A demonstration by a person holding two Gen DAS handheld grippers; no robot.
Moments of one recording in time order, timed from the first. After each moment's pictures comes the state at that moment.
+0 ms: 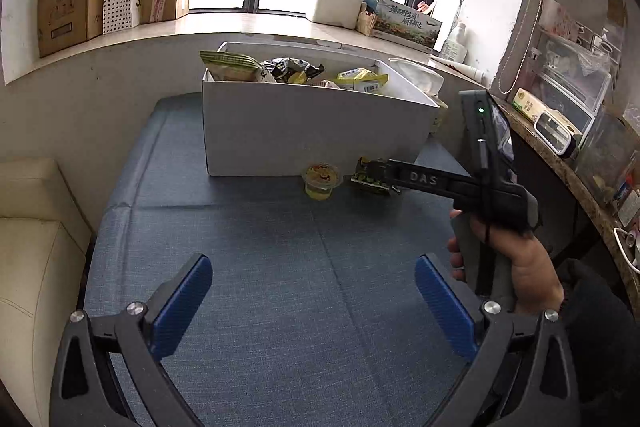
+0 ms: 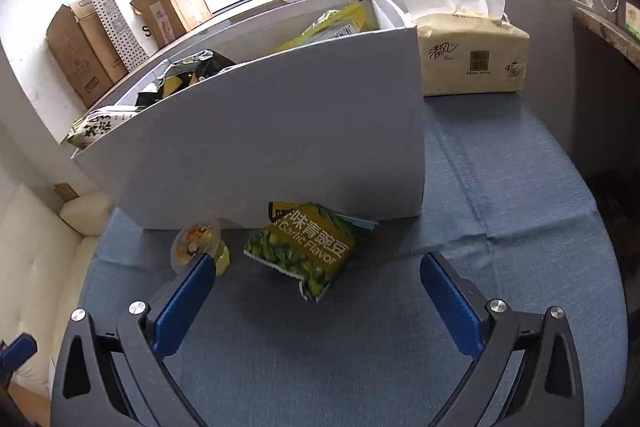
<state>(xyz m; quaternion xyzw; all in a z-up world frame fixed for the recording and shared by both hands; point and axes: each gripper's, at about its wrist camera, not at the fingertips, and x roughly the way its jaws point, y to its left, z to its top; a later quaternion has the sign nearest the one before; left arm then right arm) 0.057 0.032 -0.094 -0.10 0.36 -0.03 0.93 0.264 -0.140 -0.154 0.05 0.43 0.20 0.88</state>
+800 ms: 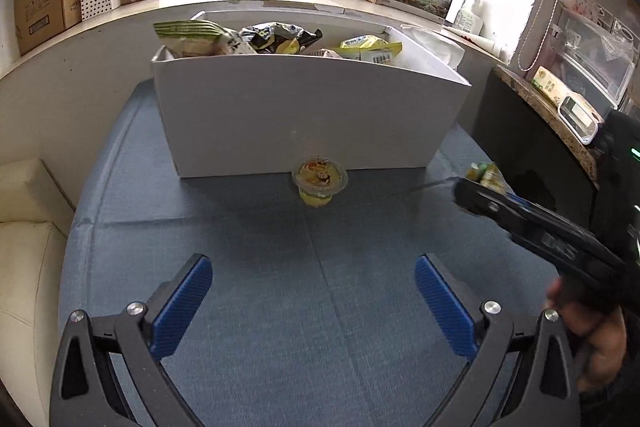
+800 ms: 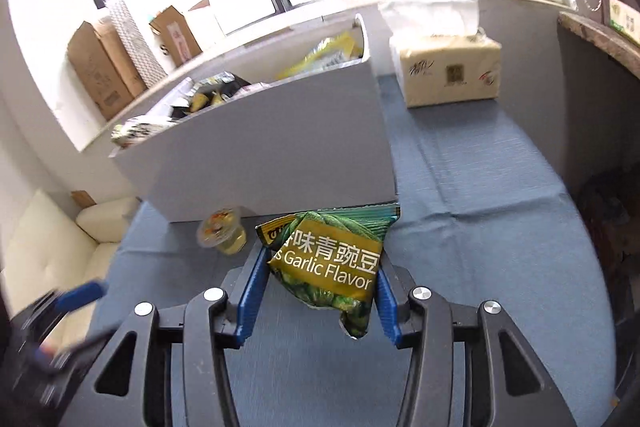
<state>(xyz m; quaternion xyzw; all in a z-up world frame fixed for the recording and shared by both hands) 0.138 0.015 -0.122 -0.08 0.42 -0.03 0.90 0.204 -0.185 -0.134 0.07 0.39 0.23 0.89</state>
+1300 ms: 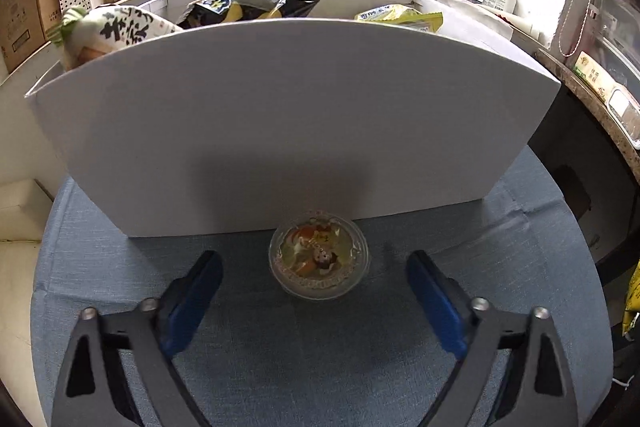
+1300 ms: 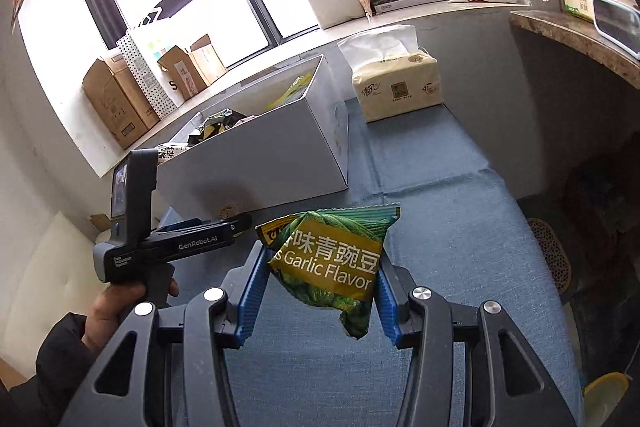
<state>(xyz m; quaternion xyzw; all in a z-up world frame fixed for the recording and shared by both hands) 0.229 0.000 -0.164 -0.05 0.44 0.02 0.89 0.157 -0.256 -0.107 0.11 0.36 0.22 0.90</state>
